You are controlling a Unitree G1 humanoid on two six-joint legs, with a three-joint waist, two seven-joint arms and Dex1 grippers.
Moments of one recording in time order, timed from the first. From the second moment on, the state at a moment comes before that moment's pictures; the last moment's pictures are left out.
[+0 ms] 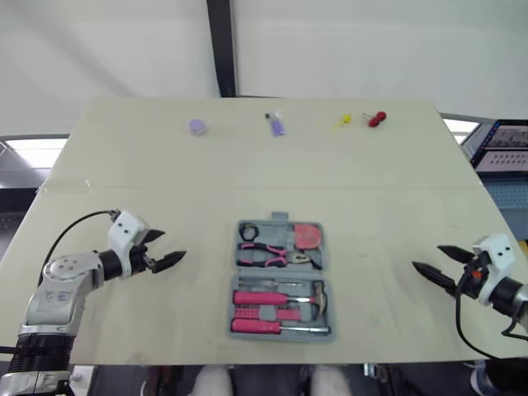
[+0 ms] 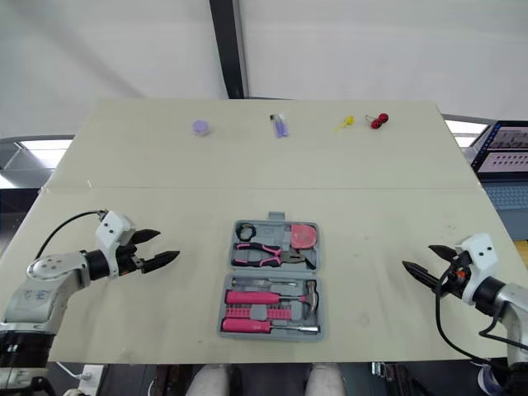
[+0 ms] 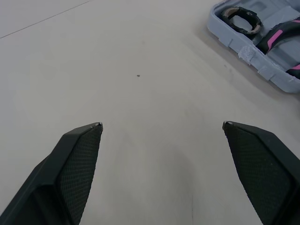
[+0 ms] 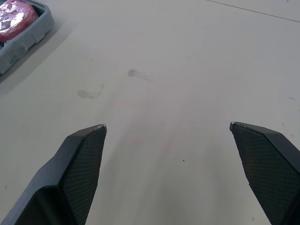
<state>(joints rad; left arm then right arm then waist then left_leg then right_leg) -0.17 0.72 0.17 0.09 -0.28 0.39 -0.82 -0.03 -0.79 -0.39 0.34 0.38 0.16 1.01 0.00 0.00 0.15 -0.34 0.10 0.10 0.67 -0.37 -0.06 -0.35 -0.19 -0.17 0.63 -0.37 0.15</state>
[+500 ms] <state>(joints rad) -0.19 0.56 0.02 0.08 -0.26 0.42 -0.81 -0.03 -0.66 -0.15 0.05 0.33 0.30 0.91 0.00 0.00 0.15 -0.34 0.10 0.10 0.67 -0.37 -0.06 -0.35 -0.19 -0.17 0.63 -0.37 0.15</state>
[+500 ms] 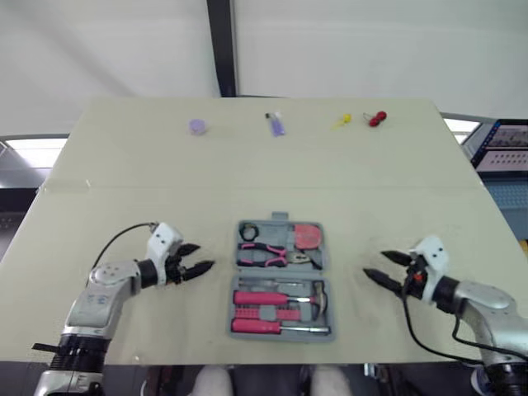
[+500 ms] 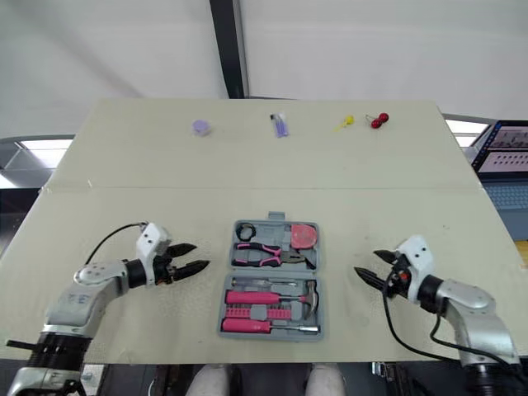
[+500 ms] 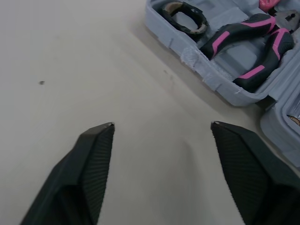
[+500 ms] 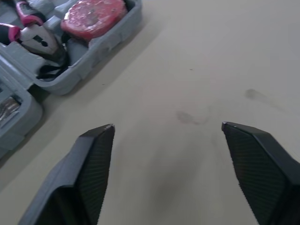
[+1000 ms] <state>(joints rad) -0.25 0.48 -0.10 0.09 -0.21 0.44 -0.79 -0.08 -0.63 0.04 -0.04 0.31 0.42 0.91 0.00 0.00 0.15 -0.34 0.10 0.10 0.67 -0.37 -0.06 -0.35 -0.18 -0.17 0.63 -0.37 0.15</state>
